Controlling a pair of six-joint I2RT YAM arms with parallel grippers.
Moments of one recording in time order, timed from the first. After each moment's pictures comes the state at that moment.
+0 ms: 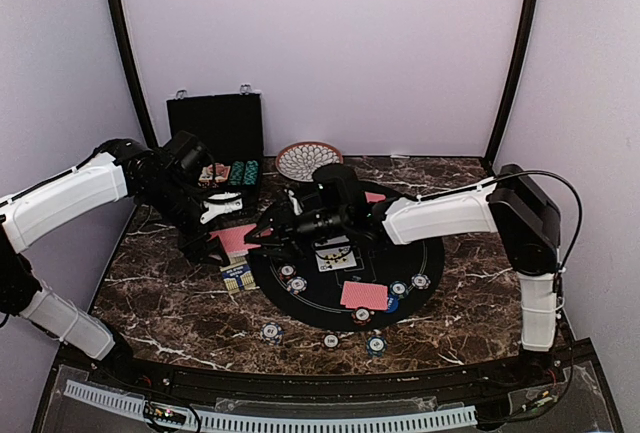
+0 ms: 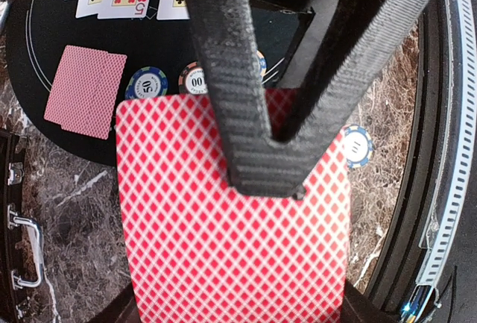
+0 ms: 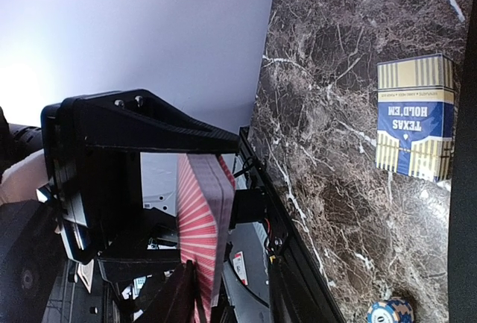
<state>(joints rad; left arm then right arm) -0.57 1.39 1.24 -1.09 0.29 0.67 0.98 2.05 1.41 0.31 -0.70 1.22</state>
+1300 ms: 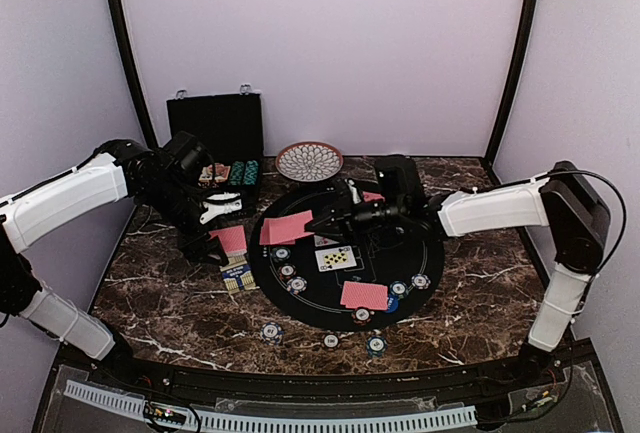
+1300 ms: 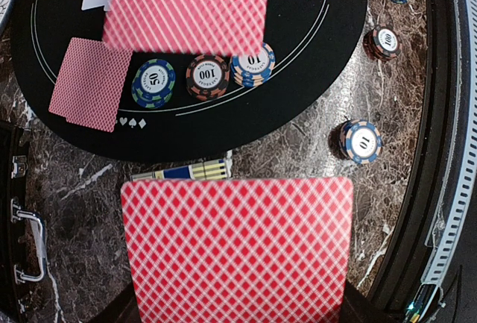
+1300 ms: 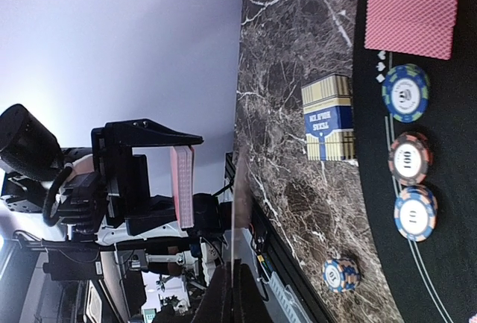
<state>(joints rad) -0.57 1.39 1.24 -1.08 0.27 0.67 0.81 1.81 1.12 0.32 -0.72 1.22</state>
